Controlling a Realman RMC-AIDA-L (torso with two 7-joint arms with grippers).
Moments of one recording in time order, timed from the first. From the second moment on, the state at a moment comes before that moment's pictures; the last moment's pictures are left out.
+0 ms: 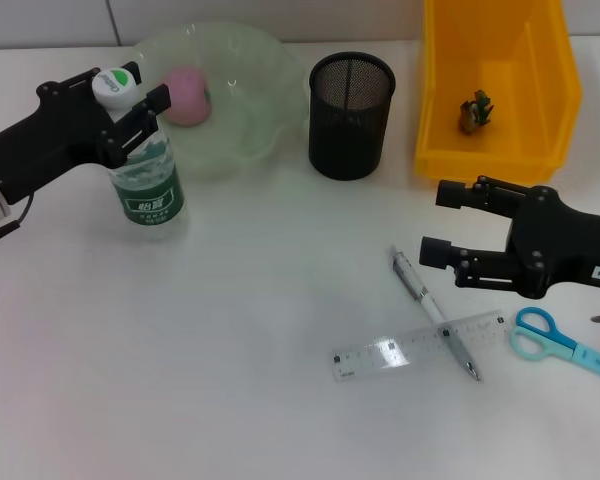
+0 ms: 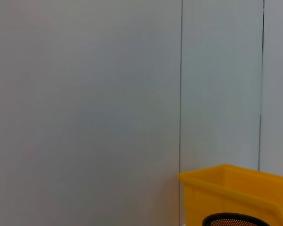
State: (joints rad) left arm -0.41 -2.06 0.91 0.56 1.37 1.27 -0.99; right arm 0.25 2.08 -1.05 -0.86 -1.55 -1.63 1.43
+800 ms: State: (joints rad) left arm -0.34 -2.06 0.85 0.66 1.34 1.44 -1.04; right arm 0.25 2.08 -1.01 -0.89 -1.56 -1.63 1.45
